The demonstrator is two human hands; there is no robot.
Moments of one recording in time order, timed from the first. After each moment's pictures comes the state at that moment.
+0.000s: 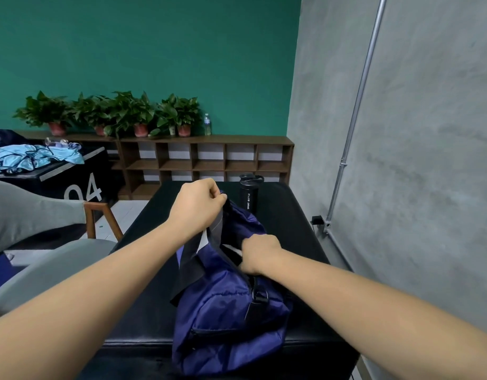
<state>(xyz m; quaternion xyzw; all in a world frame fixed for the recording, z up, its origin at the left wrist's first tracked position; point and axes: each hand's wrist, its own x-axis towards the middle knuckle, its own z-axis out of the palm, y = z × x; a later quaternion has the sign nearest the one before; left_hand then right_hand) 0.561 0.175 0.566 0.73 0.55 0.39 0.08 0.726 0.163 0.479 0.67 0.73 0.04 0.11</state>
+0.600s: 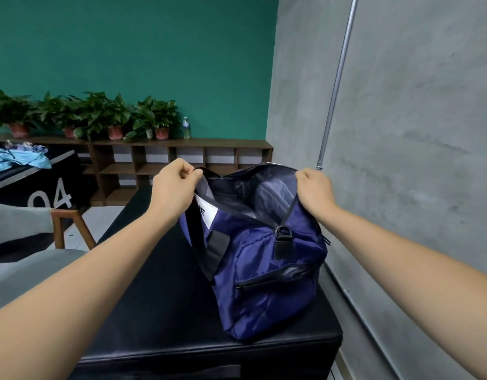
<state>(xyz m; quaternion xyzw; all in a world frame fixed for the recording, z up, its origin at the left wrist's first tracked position) 0.571 0.197 0.587 0.65 0.51 0.54 0.17 0.879 0.161 0.590 0.72 0.54 0.00 -0.44</state>
